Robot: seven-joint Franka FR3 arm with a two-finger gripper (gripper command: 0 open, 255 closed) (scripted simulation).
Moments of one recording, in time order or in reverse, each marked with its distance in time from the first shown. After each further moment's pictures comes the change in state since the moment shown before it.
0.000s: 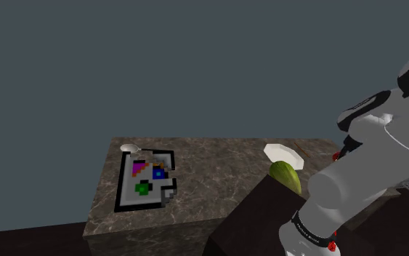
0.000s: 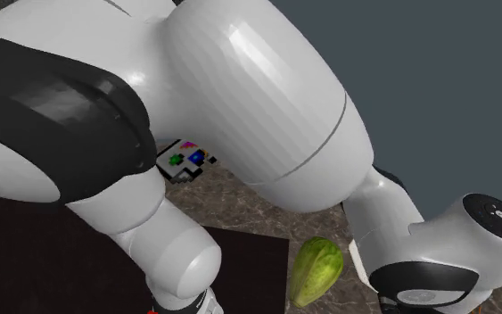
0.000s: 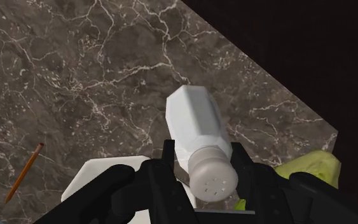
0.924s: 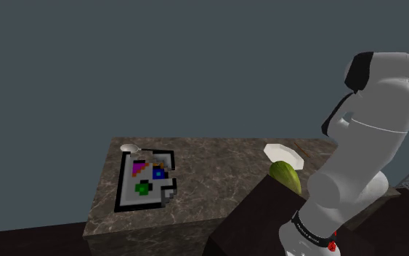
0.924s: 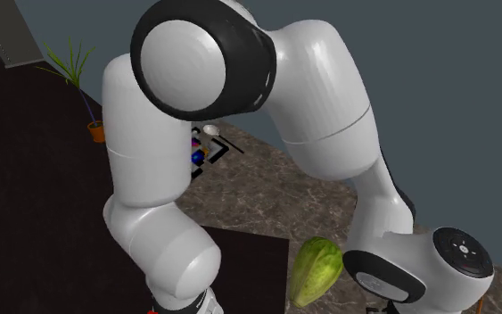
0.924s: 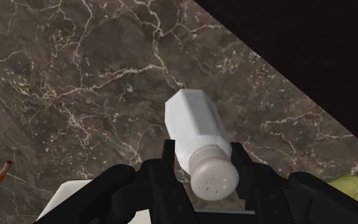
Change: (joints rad) arm -0.020 0.373 0.096 -0.015 0.669 0.179 -0.482
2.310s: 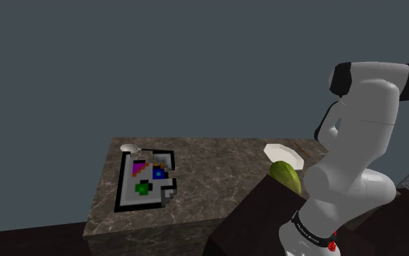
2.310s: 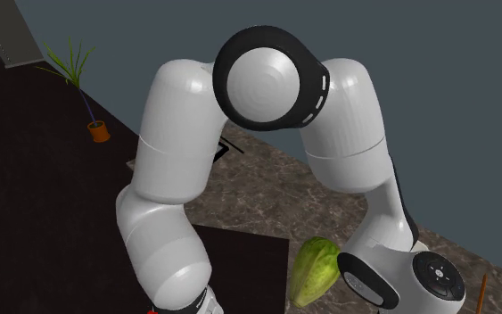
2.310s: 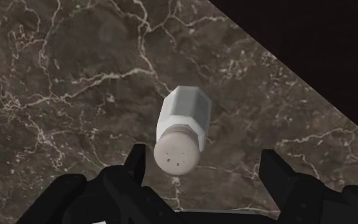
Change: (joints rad) arm -0.258 0.194 0.321 0.052 0.369 0.088 -0.273
